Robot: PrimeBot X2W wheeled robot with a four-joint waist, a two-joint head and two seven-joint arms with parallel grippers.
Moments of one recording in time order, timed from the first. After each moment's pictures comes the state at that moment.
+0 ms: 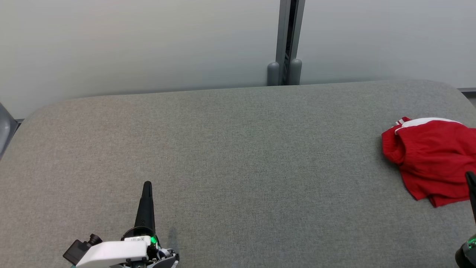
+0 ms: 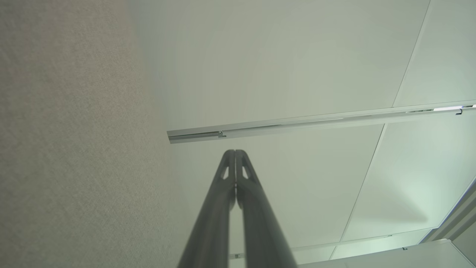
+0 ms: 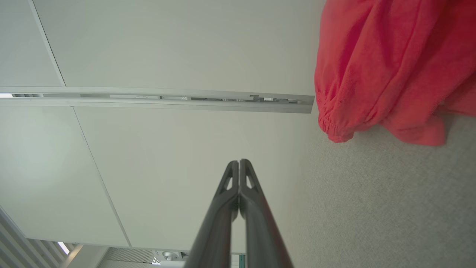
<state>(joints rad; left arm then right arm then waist) -0.02 0.05 -0.26 0.15 -1.63 -0.13 -0.26 -0.14 -0.07 -0.51 0.30 1.57 0.13 0.51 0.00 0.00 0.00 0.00</state>
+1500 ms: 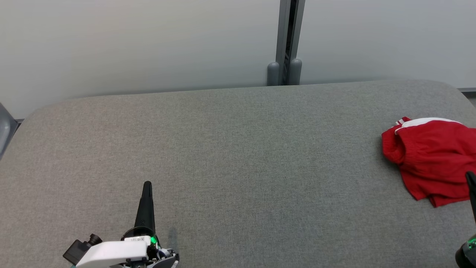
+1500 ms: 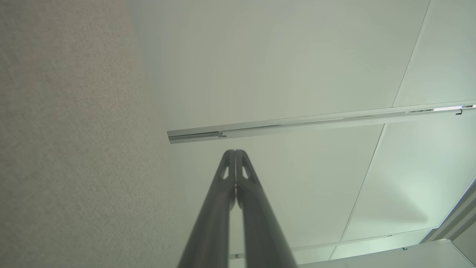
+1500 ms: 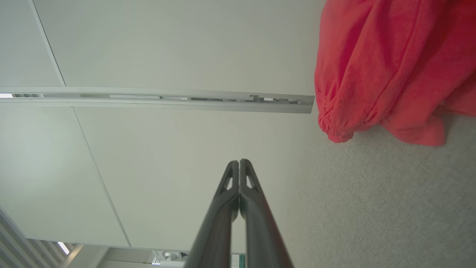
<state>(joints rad) -0.02 0.05 -0.26 0.15 -1.63 -0.13 -0.26 -0.14 -0.07 -0.51 0.30 1.57 0.13 0.51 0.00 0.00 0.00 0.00</state>
